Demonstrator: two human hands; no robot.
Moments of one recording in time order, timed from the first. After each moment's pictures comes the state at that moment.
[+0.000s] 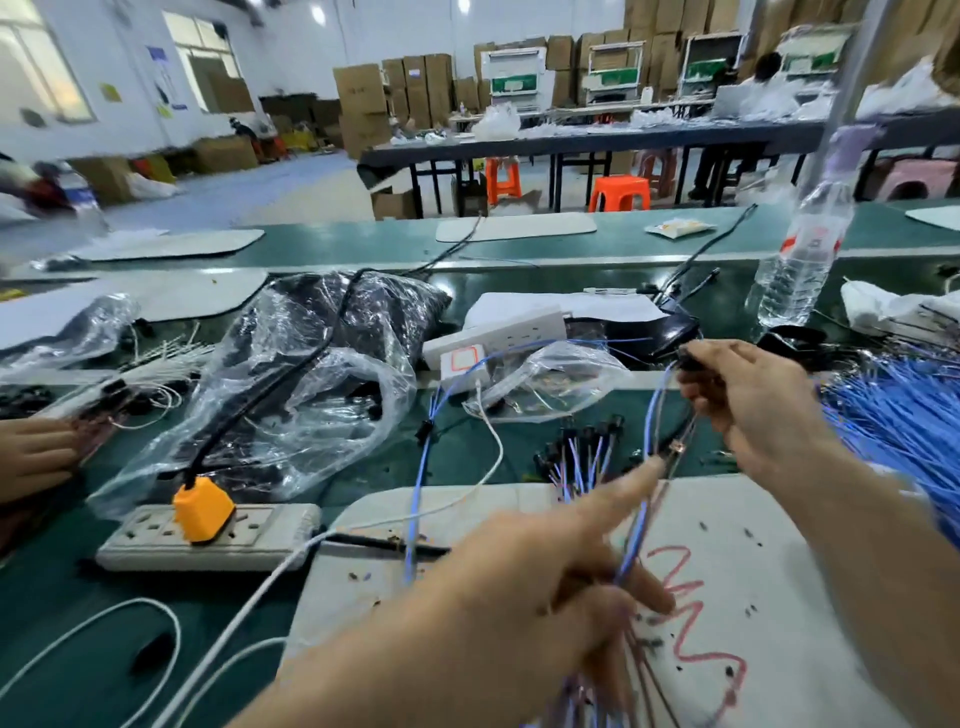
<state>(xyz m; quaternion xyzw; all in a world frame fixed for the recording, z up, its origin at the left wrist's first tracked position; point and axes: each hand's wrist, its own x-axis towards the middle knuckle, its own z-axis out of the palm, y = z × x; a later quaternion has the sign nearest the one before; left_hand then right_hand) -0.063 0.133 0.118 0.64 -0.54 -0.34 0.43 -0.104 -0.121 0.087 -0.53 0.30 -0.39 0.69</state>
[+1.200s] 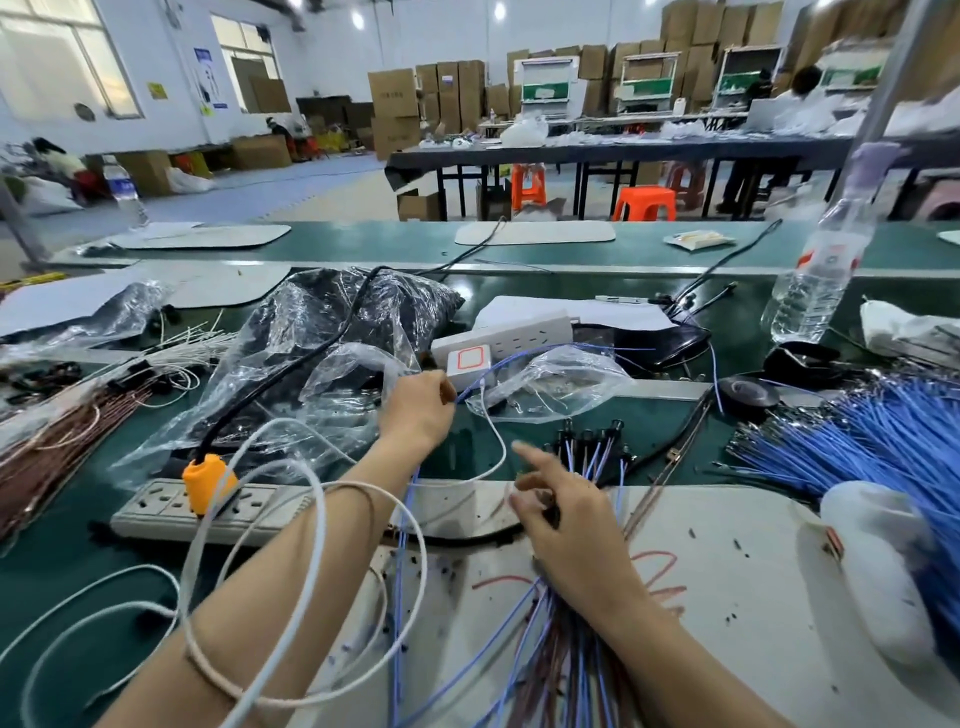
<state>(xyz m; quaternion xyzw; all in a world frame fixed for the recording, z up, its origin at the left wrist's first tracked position) 0.120 0.053 0.038 0.93 -0.27 0.04 0.25 -0.081 -0.011 0.005 -0.88 0.14 -0.28 0.37</state>
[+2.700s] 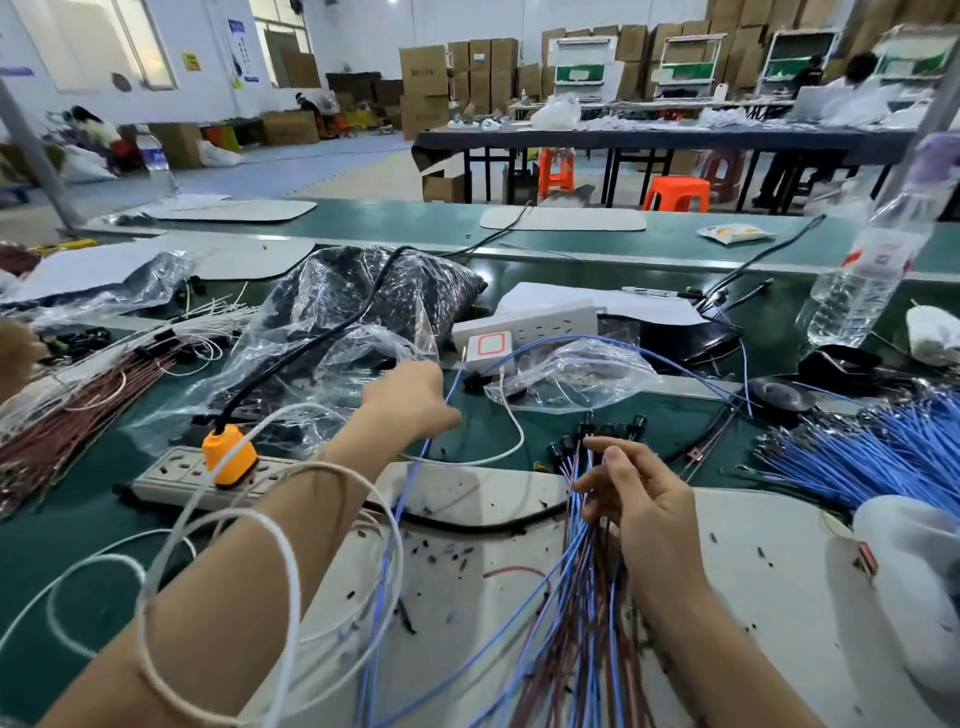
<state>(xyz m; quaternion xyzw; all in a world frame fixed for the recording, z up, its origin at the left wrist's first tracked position) 0.098 0.086 0.079 0.96 -0.26 -0.05 0.06 -0.093 -0.027 0.011 -0.61 0.20 -0.34 0.68</state>
